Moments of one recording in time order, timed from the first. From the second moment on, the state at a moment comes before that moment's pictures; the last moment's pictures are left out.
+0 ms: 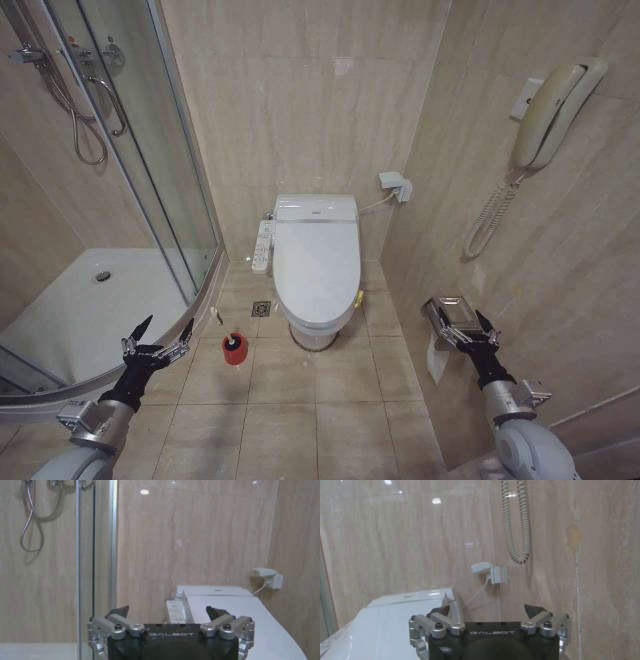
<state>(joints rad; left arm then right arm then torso) 1.57 -1.04 -0.73 -1.98 -0.59 -0.13 0.10 -1.44 1.19 0.74 1.80 0.56 0.20 -0.06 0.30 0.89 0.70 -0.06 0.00</state>
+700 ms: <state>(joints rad) 1.57 -1.04 -0.73 -1.98 -0.59 -0.13 0.10 -1.44 1.19 0.74 1.80 0.56 0.20 -0.06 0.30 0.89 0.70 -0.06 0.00</state>
